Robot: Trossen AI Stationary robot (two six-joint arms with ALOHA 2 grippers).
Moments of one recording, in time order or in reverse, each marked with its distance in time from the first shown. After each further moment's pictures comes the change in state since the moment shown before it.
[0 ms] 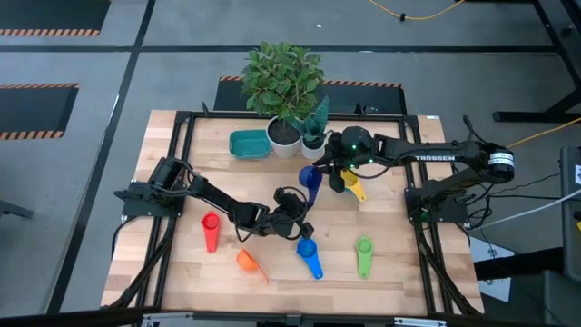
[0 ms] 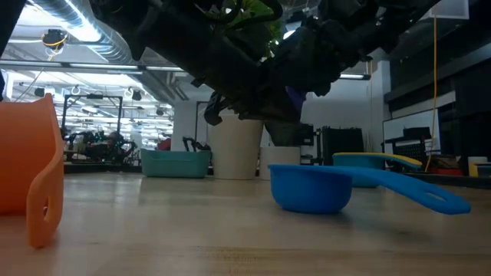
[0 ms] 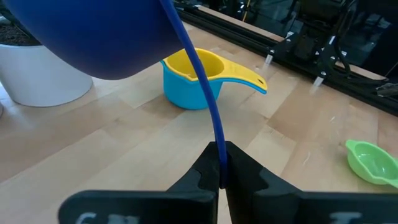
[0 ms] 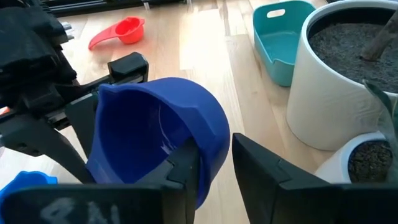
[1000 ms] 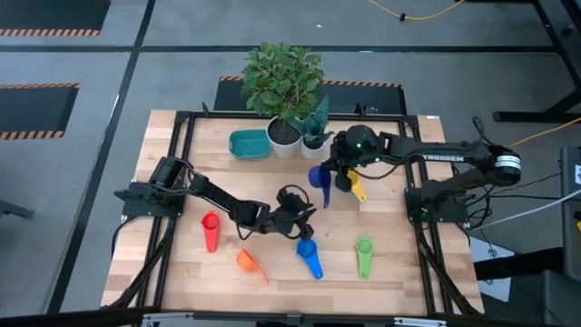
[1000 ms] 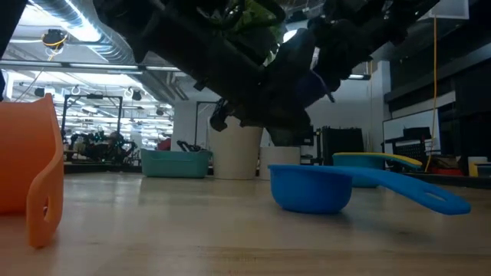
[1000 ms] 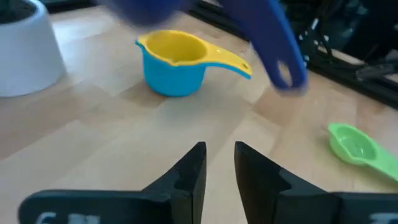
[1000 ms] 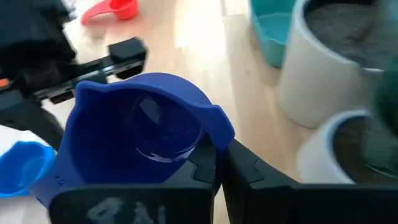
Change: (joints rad) left arm 0.019 0.002 -0.001 -0.010 0.123 -0.005; right arm -0.002 -0.073 0.015 -0.166 0.031 -0.056
